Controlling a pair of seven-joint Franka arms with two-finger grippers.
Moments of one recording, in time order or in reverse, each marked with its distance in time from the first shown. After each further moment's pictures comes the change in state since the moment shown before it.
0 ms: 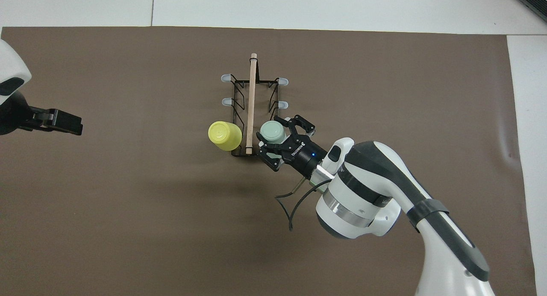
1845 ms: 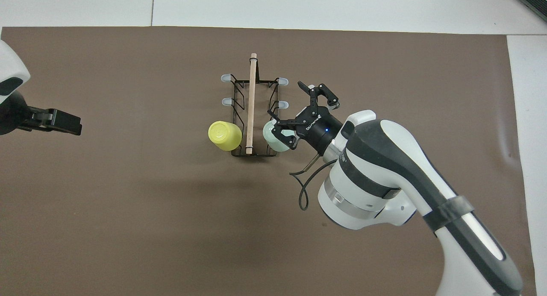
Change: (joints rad) left arm 0.007 0.000 -0.004 -0.001 0.000 0.000 0.000; right arm -0.039 -0.019 0.024 0.179 -0.286 0.291 0.032
